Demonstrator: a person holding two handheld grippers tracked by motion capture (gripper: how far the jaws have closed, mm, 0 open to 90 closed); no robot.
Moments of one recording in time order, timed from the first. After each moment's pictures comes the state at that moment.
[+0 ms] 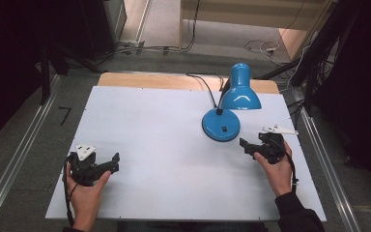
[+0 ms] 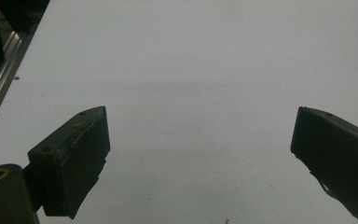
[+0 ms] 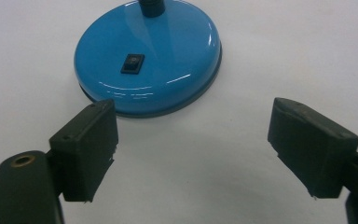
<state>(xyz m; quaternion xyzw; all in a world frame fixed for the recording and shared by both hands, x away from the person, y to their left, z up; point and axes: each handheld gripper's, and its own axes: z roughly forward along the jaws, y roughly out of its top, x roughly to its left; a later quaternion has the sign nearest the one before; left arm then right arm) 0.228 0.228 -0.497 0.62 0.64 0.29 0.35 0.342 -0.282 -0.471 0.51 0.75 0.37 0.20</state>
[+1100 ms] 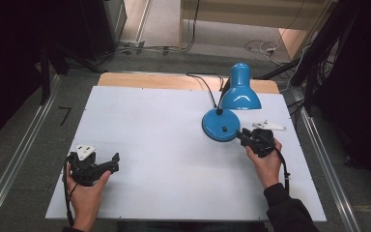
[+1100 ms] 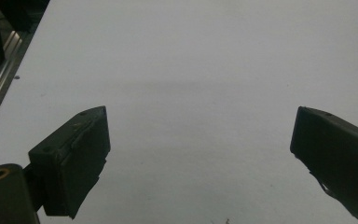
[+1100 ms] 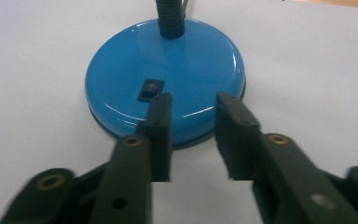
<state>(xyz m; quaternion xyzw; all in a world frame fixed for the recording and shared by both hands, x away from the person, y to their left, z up) 0.228 0.228 -0.497 0.62 0.64 0.29 0.35 0.357 -0.257 -0.477 0.49 0.75 0.39 0.22</state>
